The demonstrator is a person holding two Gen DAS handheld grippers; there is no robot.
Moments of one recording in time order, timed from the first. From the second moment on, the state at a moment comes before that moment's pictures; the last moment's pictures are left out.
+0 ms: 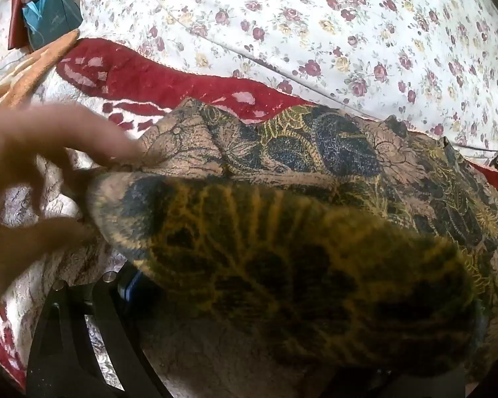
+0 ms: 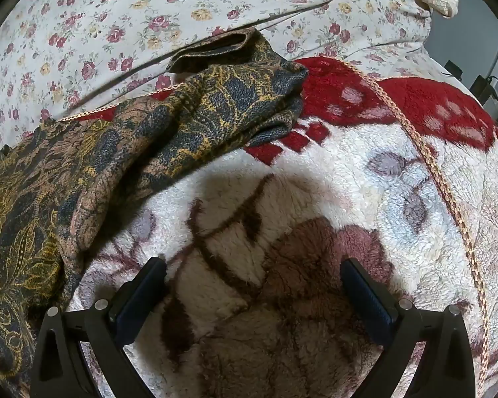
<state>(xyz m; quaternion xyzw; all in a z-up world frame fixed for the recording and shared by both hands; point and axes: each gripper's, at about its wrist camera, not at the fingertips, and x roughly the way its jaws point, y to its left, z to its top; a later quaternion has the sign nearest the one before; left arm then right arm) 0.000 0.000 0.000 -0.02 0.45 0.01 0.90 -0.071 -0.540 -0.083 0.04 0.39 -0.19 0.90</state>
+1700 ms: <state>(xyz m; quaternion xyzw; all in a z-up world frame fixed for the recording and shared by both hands) -0.048 -0.001 0.051 -0.04 0.43 0.00 0.90 -0.113 -0.497 -0.063 0.04 0.41 -0.16 0.89</state>
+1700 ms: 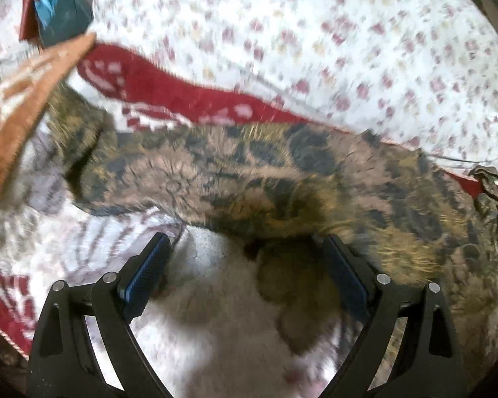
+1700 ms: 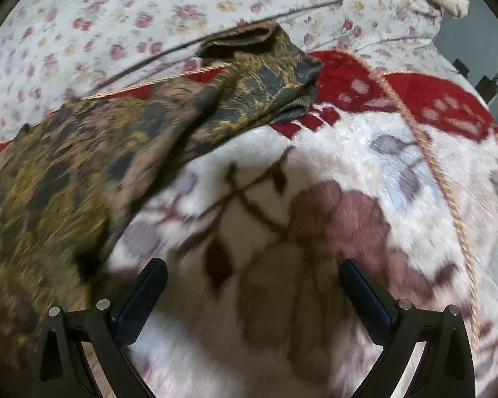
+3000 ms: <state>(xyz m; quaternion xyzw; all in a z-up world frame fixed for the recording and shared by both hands) -0.095 -0.083 0.103 0.01 0.42 -0.07 0.90 -0.168 -0.287 0.076 0.04 0.31 0.03 0.95</state>
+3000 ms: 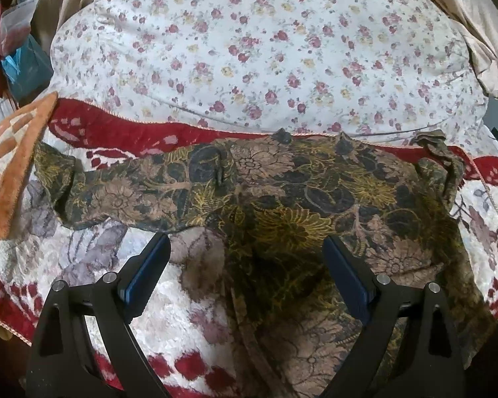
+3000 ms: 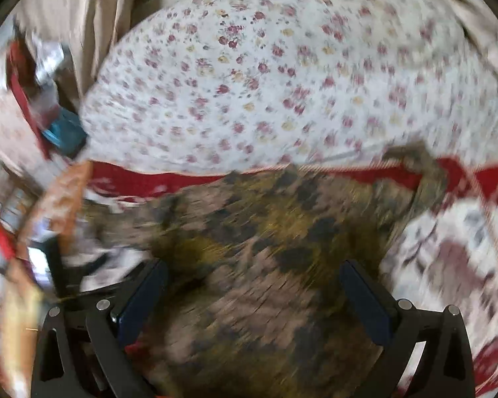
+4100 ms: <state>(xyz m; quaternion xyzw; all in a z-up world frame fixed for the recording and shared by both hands) -0.021 -0.059 0.038 0.01 0.43 -0.05 0.90 -0.021 -0.265 -0.073 0.02 0.41 -0.02 0.91</state>
